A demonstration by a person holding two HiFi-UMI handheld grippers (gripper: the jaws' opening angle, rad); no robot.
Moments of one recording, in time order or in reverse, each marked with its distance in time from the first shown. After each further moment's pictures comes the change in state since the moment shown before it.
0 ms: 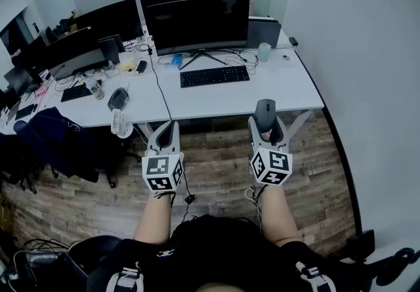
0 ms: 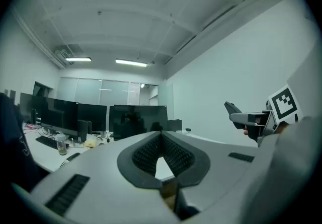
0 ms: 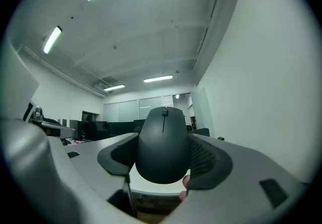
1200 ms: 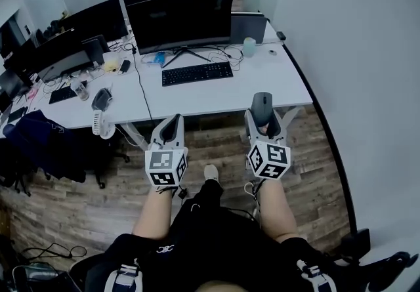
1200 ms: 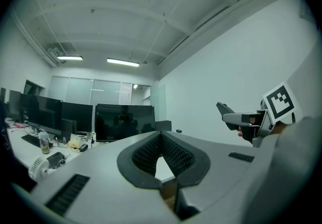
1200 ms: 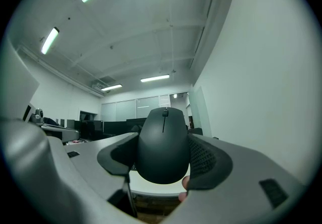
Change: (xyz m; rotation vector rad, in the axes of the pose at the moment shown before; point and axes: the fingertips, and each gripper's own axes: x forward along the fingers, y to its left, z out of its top) left arm 0.060 -0.101 -0.011 0.010 -0.022 -0.074; right arm 0.007 -0.090 -0.006 0.004 0.004 -0.012
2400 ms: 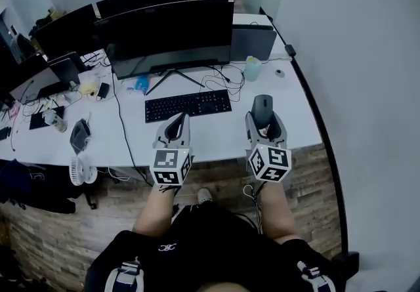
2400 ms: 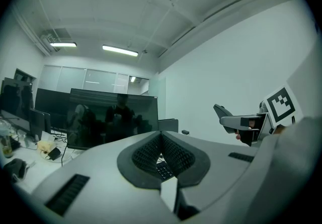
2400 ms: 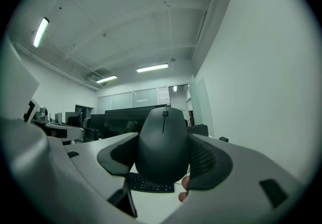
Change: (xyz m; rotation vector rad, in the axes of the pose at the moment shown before) left arm 0.352 0.083 -0.011 -0.038 0.045 -0.055; right arm 0.336 -0.093 -0.036 -0.018 0.072 -0.003
